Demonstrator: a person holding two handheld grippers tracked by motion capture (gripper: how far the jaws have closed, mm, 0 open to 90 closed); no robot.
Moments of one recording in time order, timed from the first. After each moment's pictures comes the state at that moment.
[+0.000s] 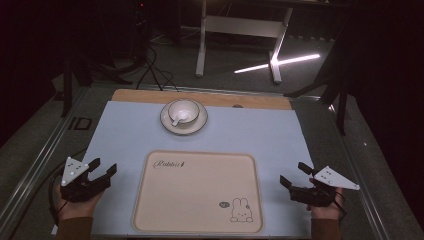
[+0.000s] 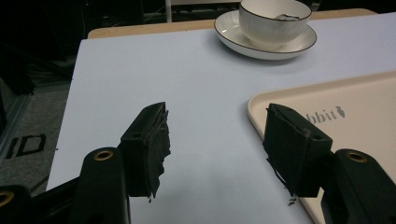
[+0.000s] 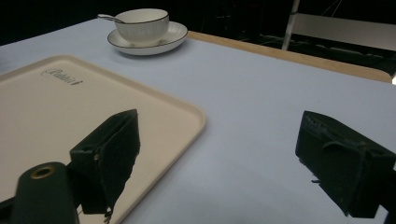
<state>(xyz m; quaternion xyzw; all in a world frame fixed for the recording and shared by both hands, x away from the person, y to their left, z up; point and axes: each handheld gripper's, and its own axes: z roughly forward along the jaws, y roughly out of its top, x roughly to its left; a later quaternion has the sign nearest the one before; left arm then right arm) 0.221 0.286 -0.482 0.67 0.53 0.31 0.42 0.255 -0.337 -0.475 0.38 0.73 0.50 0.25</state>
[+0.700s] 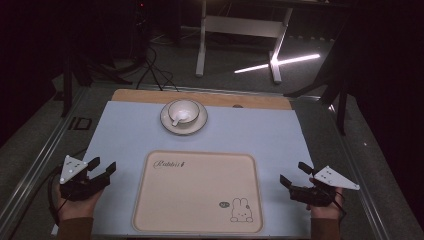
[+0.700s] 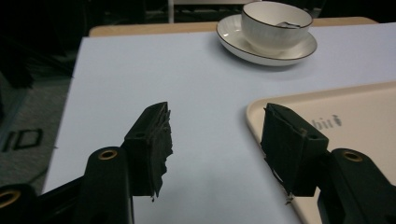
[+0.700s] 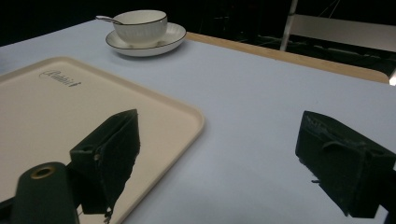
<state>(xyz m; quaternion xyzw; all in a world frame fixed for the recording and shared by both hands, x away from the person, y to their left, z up) 0.223 0.285 -0.475 0.66 0.54 0.29 0.43 0.256 -0.336 -0.474 0.38 0.73 0.51 0.25</state>
